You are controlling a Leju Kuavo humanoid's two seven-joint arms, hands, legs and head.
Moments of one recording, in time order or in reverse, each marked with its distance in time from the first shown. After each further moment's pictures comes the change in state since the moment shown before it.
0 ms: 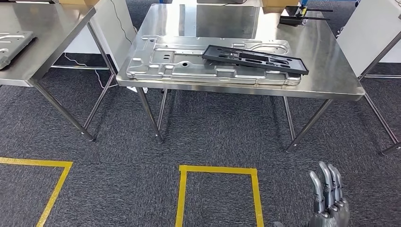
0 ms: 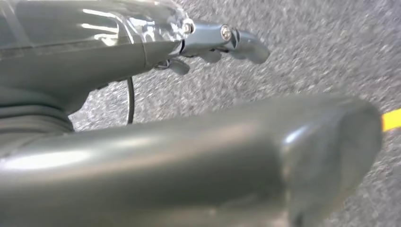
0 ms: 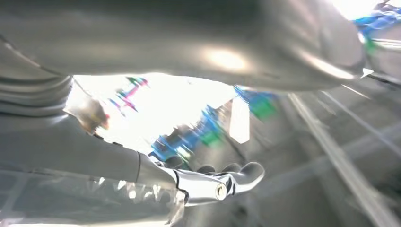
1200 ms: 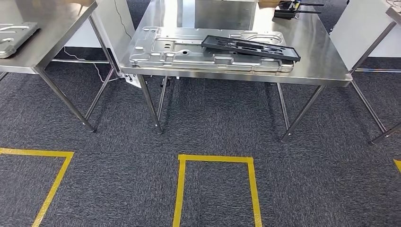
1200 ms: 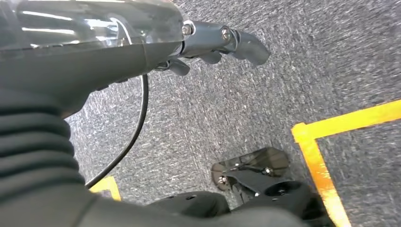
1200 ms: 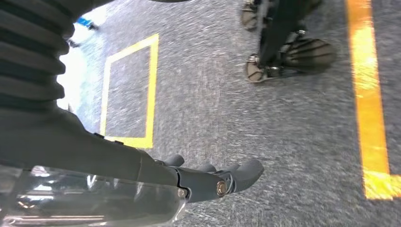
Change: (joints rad) left arm -0.003 0.009 0.010 0.000 -0.048 -0.131 0.217; right arm -0.414 0.035 -0.413 1.758 -0.566 0.579 0.636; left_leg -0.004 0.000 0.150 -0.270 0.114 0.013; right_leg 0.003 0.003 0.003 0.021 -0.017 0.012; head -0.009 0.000
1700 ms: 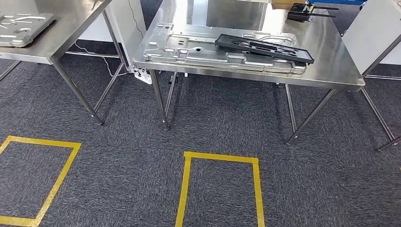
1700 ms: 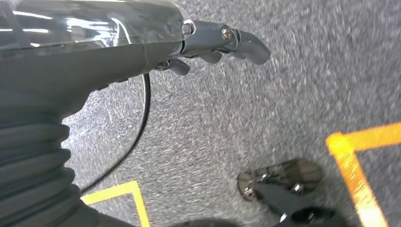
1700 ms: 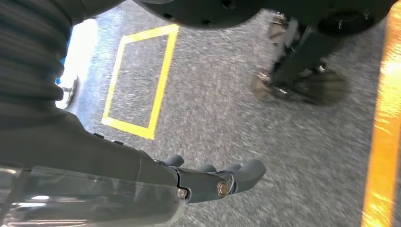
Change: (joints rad) left arm -0.007 0.005 -0.042 -0.035 0.034 -0.013 0.113; right arm 0.018 0.001 0.086 0.027 0.042 0.073 -0.039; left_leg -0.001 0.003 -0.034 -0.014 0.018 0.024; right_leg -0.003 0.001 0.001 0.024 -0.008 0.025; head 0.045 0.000
